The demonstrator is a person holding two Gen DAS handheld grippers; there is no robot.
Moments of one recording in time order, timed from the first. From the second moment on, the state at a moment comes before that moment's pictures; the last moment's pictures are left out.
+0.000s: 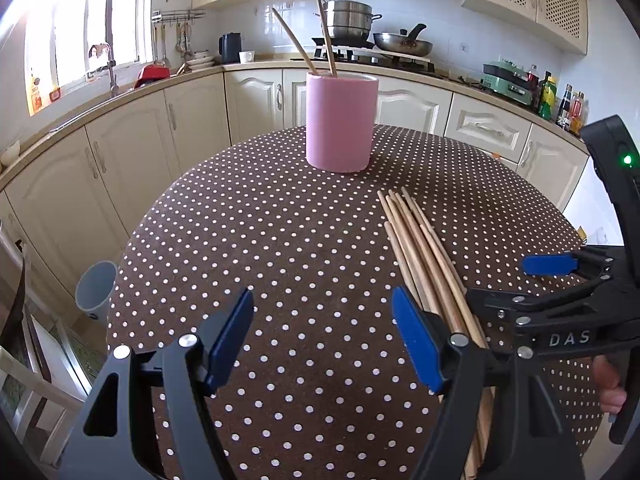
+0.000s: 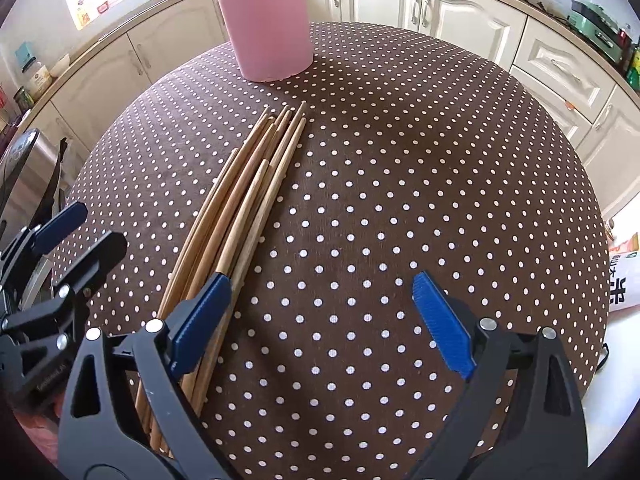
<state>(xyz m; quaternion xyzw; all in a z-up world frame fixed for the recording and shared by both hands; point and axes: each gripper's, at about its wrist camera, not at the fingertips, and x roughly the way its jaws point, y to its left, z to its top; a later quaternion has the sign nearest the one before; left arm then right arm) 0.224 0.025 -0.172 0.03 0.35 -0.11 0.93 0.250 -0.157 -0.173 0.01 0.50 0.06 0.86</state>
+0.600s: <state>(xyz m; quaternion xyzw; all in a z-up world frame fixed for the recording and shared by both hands) 0.232 0.039 -0.178 0.01 0.37 -0.11 0.92 0.262 -0.149 -0.177 0.00 0.54 0.05 0.84</state>
